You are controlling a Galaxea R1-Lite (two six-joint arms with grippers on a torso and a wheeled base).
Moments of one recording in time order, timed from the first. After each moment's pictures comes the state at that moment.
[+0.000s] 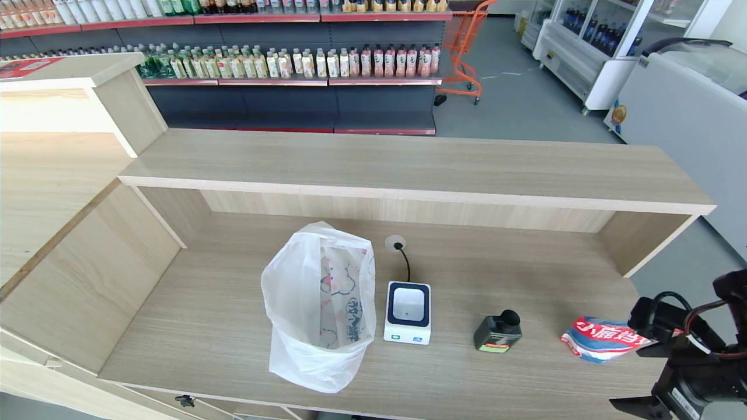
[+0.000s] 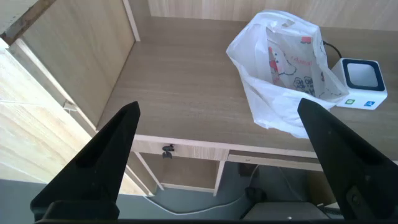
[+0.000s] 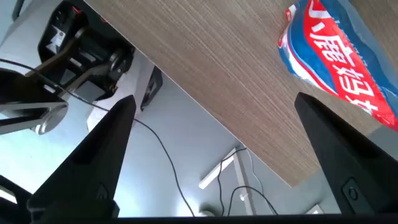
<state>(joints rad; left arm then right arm) 0.00 0.00 0.00 0.00 0.00 0.00 -0.19 1.56 -0.48 -0.05 0.31 -0.86</state>
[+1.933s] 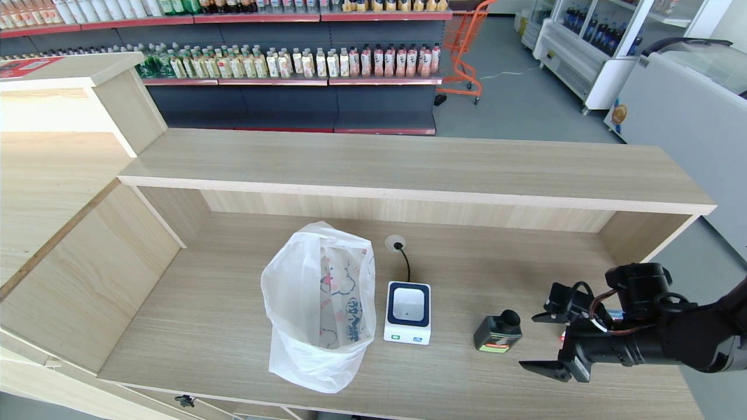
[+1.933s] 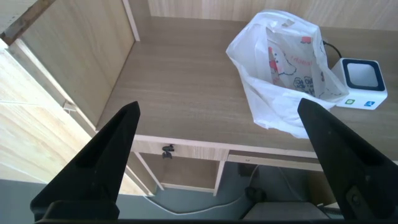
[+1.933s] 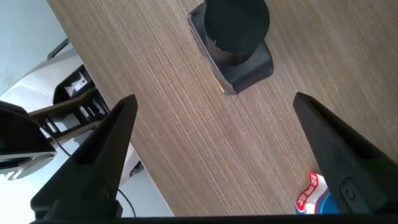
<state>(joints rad) 0.00 0.00 0.00 0.00 0.00 0.00 0.01 1.97 -0.56 -0.55 0.56 -0.86</state>
